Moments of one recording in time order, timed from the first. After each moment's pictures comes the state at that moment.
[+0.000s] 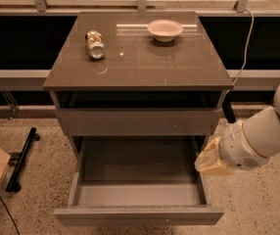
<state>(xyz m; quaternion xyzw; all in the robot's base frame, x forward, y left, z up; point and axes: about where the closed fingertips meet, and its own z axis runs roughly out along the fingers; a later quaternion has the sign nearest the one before) 0.405 -0.168 0.764 -0.62 0.74 0.15 0.21</state>
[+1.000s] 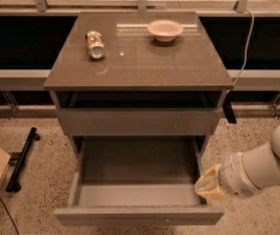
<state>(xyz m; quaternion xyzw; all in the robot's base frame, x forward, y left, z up) 0.383 -0.178 0.682 -0.59 0.75 0.19 0.23</state>
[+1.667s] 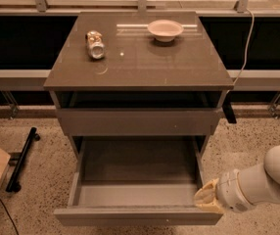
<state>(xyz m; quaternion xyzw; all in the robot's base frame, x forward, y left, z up) 0.375 -0.185 0.621 -0.57 0.76 0.20 0.23</state>
